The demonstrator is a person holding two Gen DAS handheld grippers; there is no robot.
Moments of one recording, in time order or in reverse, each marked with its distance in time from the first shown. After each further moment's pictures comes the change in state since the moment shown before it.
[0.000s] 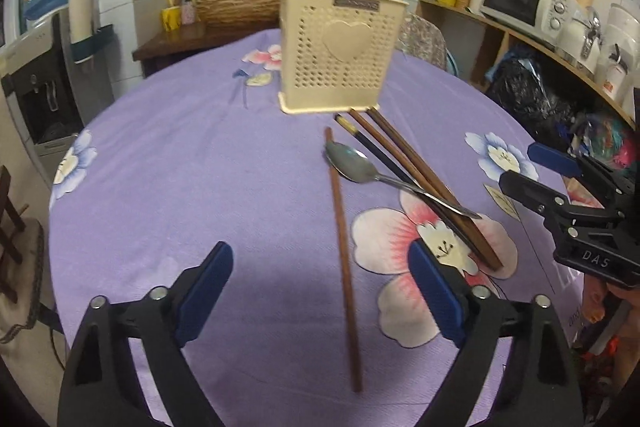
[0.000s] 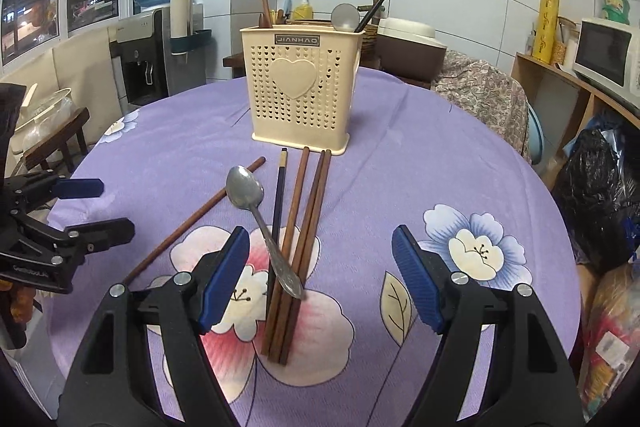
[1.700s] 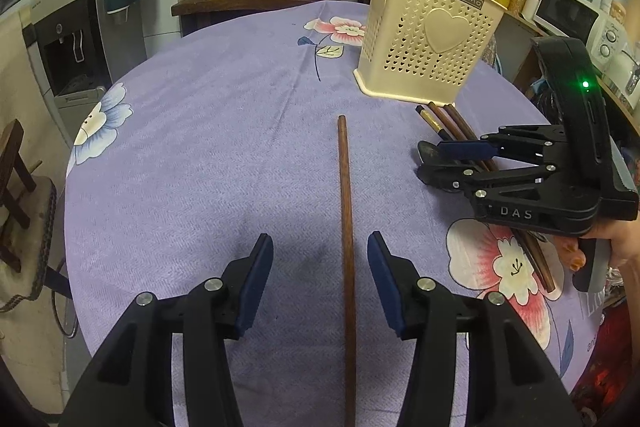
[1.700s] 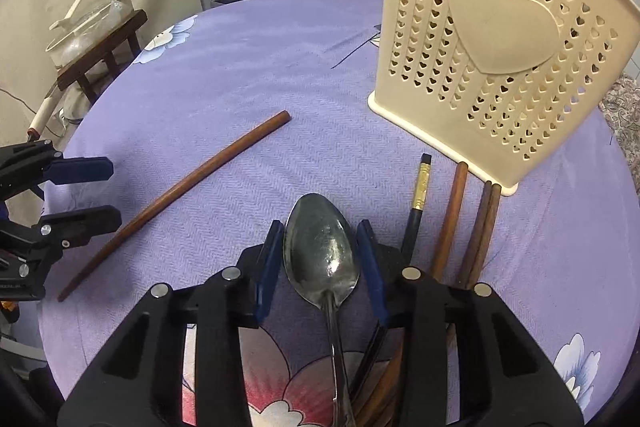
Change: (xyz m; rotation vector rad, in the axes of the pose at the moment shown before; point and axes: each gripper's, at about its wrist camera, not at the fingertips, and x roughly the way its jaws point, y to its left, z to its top) left arm 0.021 0.064 0.004 -0.141 0.088 0.067; right arm 0.169 0.084 0.067 -0.274 0.351 0.323
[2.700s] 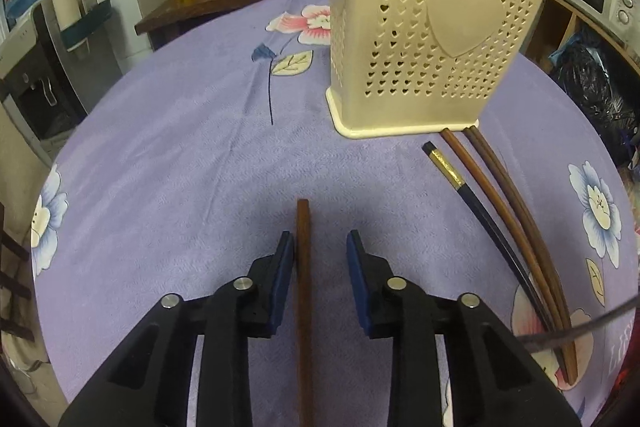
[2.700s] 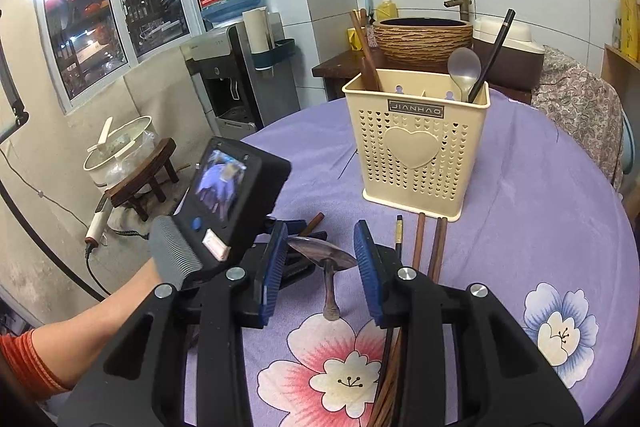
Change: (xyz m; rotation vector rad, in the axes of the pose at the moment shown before) left arm 0.079 -0.043 0.073 0.116 0.067 0.076; right arm -0.156 0.002 -0.022 0.220 -0.346 0.056
